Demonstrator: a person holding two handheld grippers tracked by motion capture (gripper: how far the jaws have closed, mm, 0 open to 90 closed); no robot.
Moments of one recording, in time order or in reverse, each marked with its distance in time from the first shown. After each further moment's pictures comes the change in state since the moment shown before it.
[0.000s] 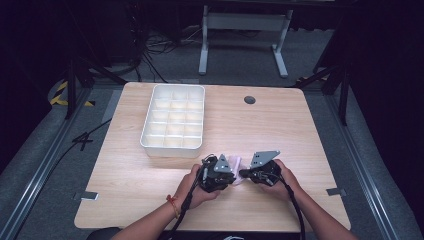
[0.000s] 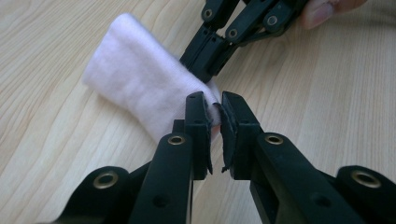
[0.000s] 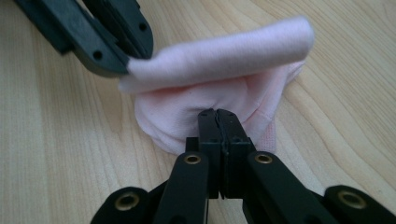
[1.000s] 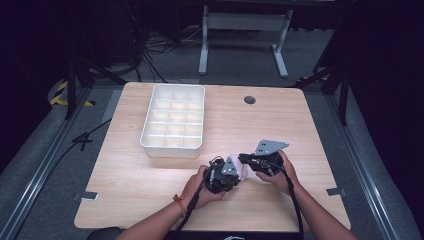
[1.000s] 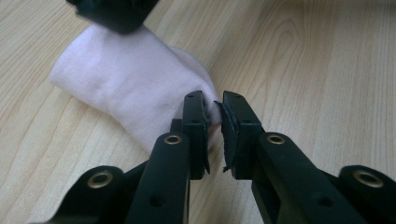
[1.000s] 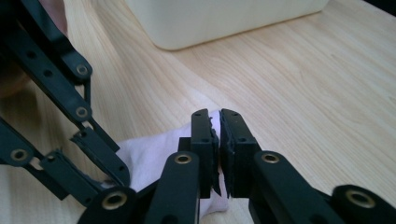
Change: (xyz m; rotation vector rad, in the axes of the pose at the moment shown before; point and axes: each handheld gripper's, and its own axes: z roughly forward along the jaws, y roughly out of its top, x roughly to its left) left arm -0.004 0.000 0.023 0.032 0.007 0.052; right arm -0.013 0.019 -0.013 -0.178 -0.120 0.038
